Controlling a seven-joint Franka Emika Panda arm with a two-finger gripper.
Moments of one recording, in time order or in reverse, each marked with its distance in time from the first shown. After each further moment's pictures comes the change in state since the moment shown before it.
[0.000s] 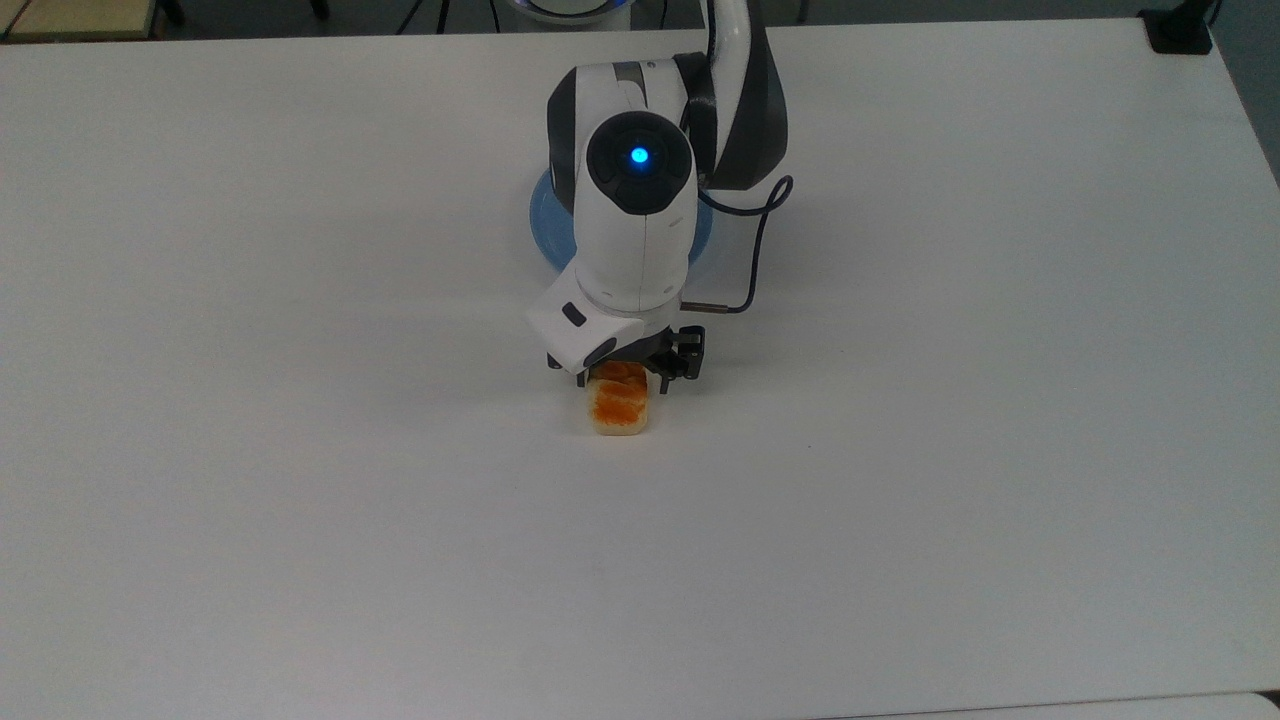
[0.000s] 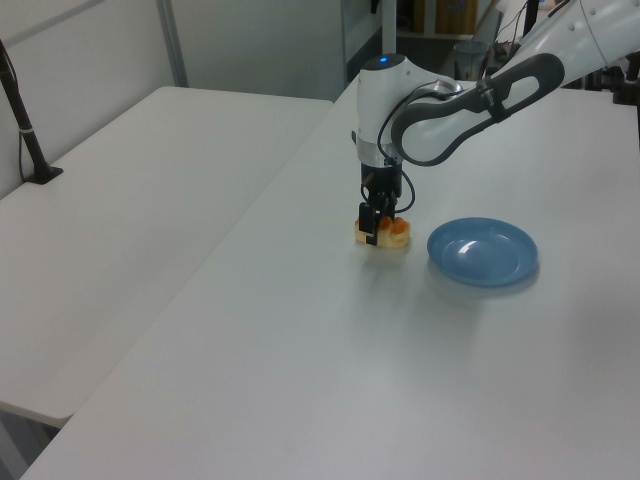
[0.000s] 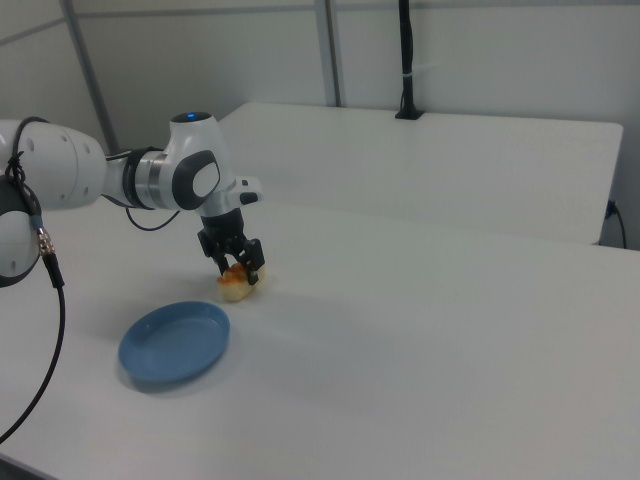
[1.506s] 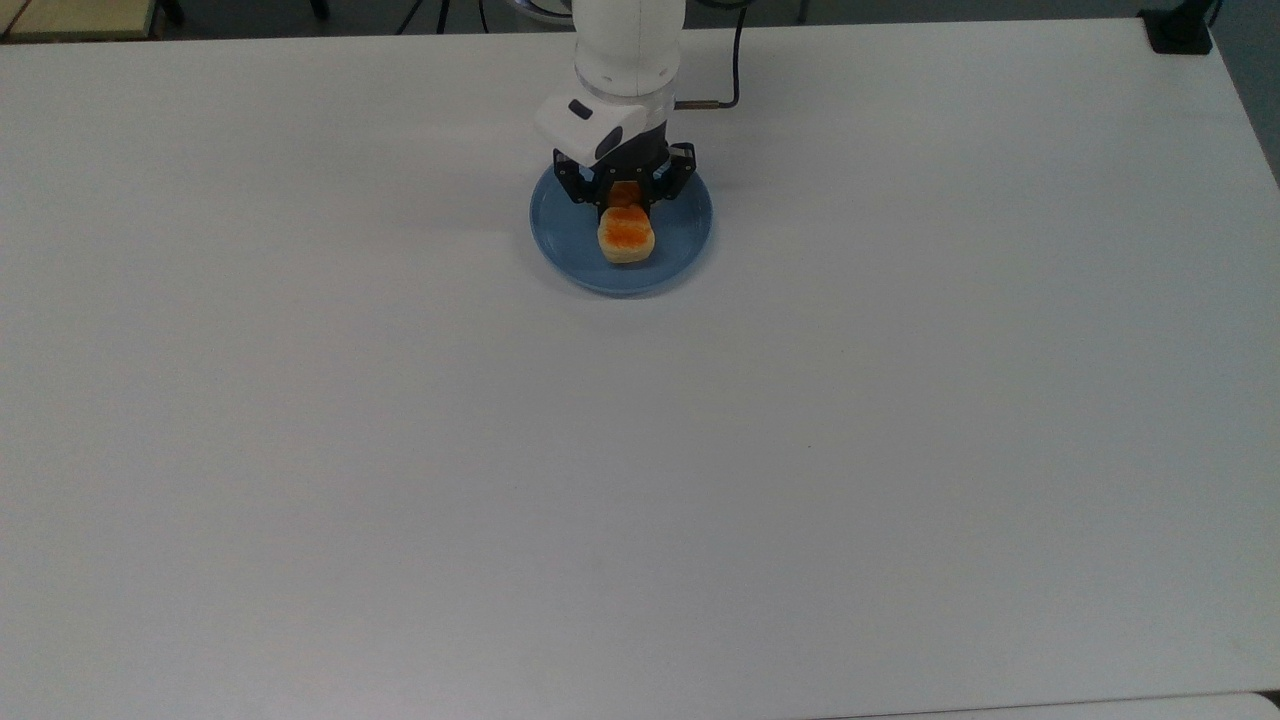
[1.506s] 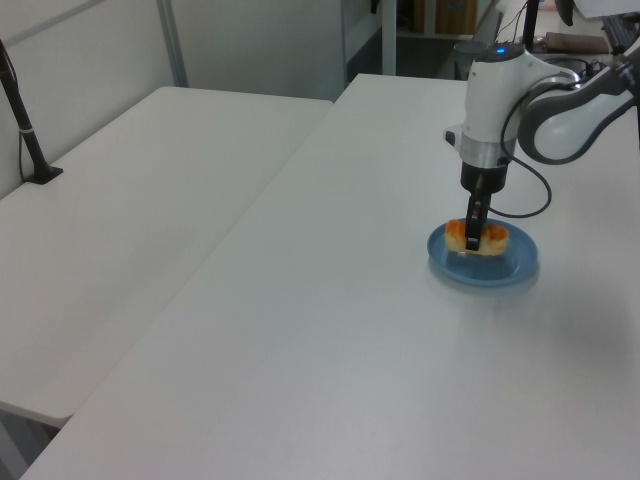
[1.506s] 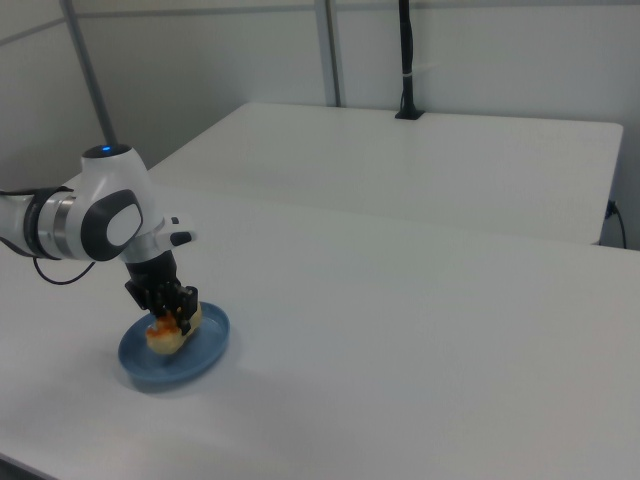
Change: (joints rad) arm 0.045 -0.555 0.007 -0.757 -0.031 0.208 -0.077
